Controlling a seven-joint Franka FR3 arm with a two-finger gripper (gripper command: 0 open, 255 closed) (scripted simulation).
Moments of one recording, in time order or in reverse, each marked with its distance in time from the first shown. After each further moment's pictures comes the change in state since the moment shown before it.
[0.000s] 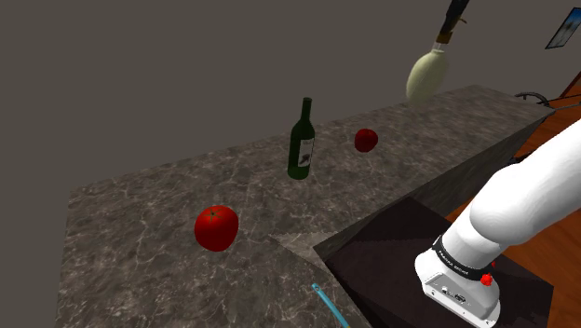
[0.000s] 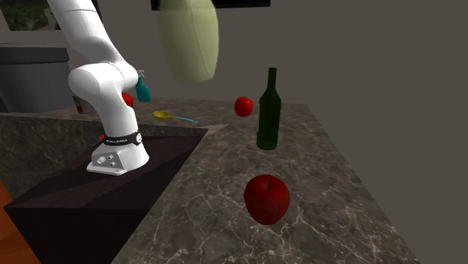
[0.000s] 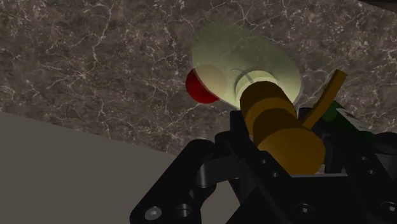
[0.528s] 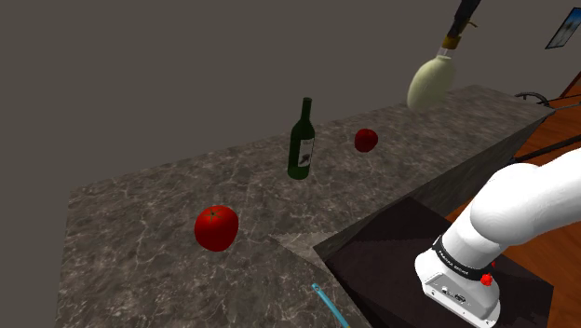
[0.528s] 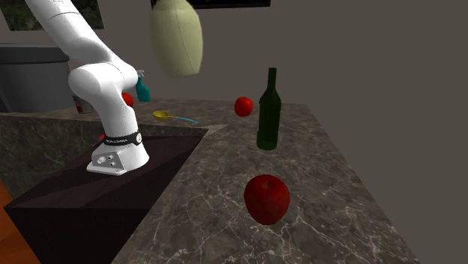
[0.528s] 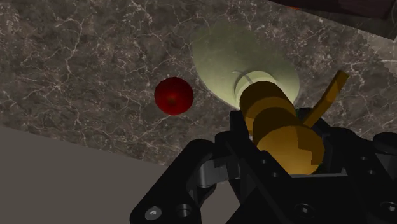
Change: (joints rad) arm 0.005 -0.268 0.173 -0.235 -0.062 -0.028 0.181
